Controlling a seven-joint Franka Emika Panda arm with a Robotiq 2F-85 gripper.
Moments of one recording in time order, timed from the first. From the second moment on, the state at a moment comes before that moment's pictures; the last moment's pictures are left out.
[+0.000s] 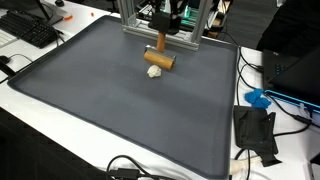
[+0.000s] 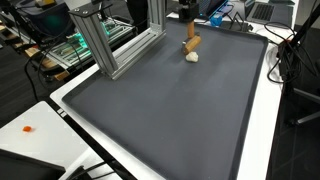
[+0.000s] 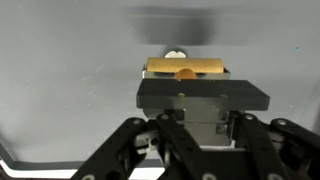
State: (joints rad) arm 0.11 -0.06 0.19 -2.30 -0.15 2.41 0.41
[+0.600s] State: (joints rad) arm 0.11 0.00 0.16 -2.28 -0.16 2.46 0.63
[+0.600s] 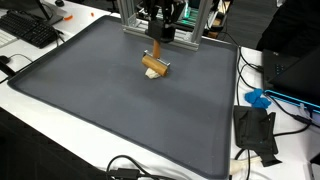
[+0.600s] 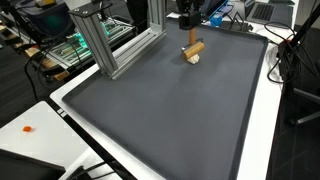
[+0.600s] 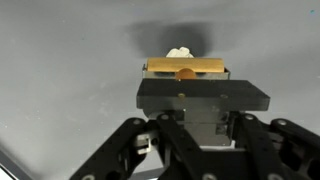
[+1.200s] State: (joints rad) arm 0.11 0.06 0.13 -2.25 -0.21 2.49 0.82
